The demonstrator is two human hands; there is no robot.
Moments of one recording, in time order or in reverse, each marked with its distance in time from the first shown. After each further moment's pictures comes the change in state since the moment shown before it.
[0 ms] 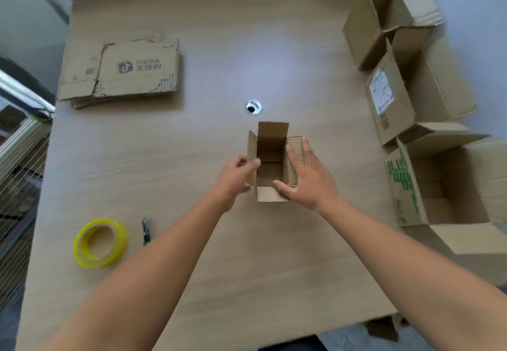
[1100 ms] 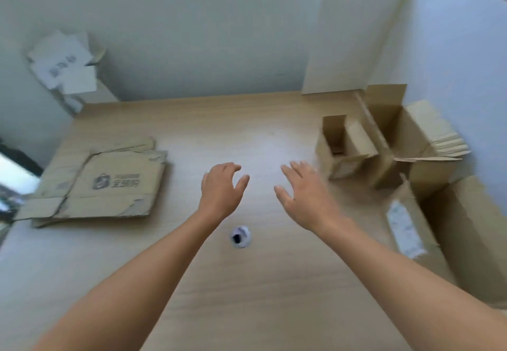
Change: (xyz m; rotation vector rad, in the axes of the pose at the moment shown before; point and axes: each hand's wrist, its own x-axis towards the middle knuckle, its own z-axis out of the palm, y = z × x) left_hand 0.231 0.196 0.011 0.924 0.416 0.620; right_hand 0.267 0.029 -0.134 0.085 0.124 -0.136
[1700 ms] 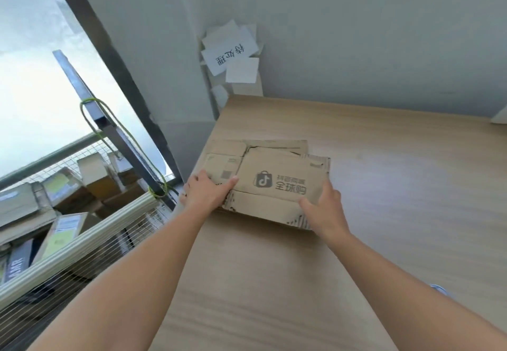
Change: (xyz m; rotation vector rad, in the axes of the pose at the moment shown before) left_hand 0.001 -0.400 -0.196 0.059 0.036 -0.780; right_hand 0.134 -0.305 0.209 0.643 -0.081 0.260
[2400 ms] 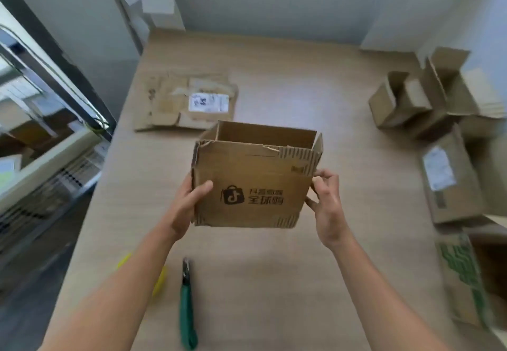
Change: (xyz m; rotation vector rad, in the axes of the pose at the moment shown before) left_hand -0.336 -0.056 0.017 -0.988 -0.673 0.372; right_hand -0.306 0.105 -0.166 0.608 0.059 -0.029
